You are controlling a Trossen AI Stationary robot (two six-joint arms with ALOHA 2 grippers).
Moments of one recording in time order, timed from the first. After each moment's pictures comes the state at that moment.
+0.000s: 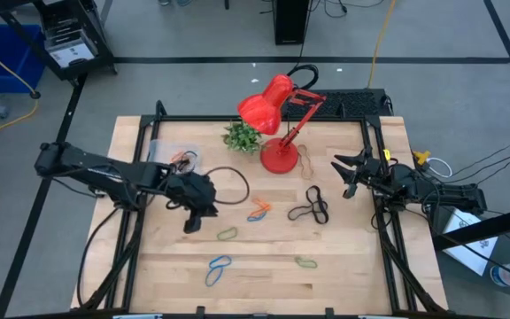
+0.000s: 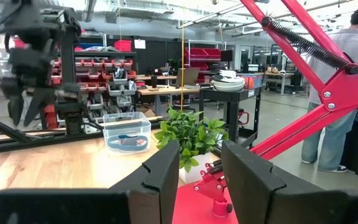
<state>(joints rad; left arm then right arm) -0.15 1.19 0.85 -0.51 0.15 -0.19 -0.08 0.01 0.01 0.13 0.37 -0.04</state>
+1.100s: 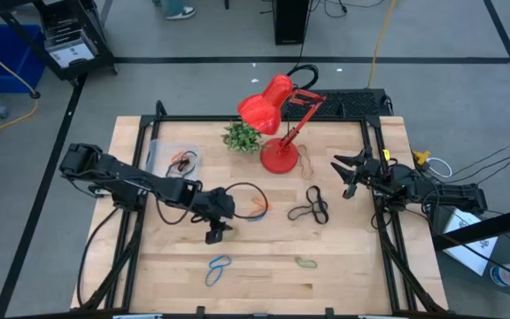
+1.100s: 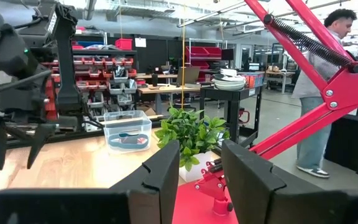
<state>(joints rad) -0.21 1.48 0.85 -0.29 0.08 -0.27 -0.08 0.02 0.01 0.13 0.37 -0.04</state>
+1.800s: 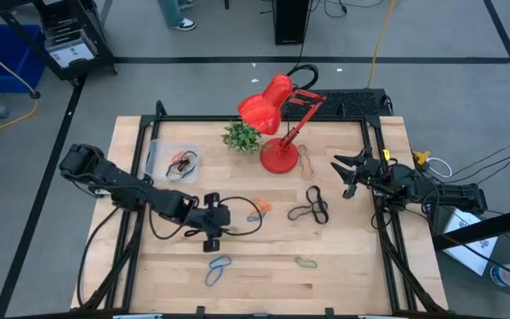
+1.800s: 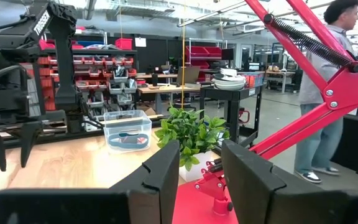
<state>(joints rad) -0.35 1.49 0.85 -0.32 -0.19 -0.35 -0.08 0.02 0.01 0.13 0.37 -0.04</state>
